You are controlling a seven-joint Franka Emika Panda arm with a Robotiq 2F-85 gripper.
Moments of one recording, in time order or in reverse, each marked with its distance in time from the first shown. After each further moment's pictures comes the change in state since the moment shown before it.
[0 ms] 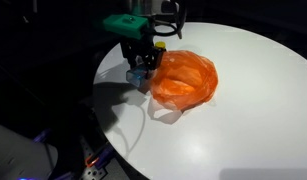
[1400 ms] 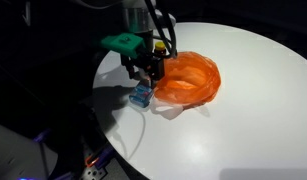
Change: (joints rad) arm -0.006 -0.001 -0.026 -0.093 -0.066 0.145 0.050
